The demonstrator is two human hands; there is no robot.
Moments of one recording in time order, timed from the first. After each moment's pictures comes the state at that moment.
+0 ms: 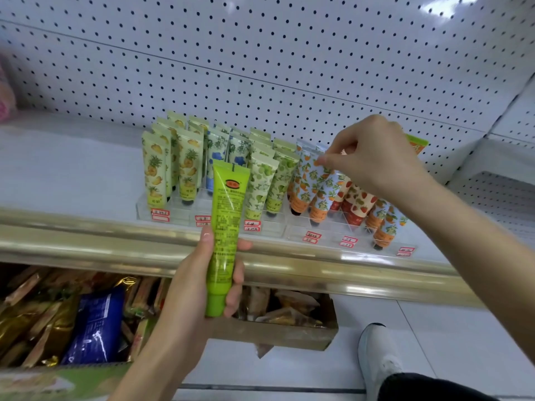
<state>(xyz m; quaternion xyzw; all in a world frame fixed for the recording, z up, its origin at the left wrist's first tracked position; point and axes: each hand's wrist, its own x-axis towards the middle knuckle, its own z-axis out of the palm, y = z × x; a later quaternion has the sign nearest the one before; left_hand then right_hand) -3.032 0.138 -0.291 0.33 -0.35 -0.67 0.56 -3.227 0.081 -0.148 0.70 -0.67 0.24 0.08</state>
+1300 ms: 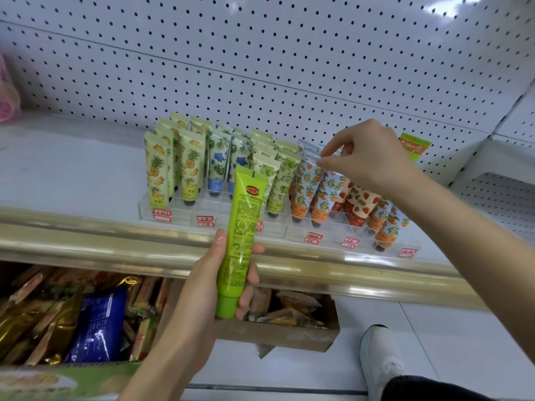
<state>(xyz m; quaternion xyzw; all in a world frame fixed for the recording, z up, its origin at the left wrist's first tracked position) -3.040 0.134 -0.298 0.32 -0.38 -0.69 0.53 -3.232 0.067 -0.153 0.70 -0.67 0.24 0.05</state>
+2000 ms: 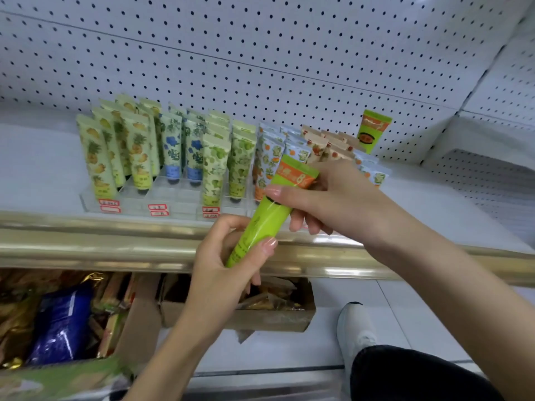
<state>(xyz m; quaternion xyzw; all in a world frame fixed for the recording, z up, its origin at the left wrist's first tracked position) -3.096 0.142 -0.291 0.34 -0.53 -0.53 0.57 -3.230 0.143 -0.177 0.66 -0.60 0.33 -0.32</state>
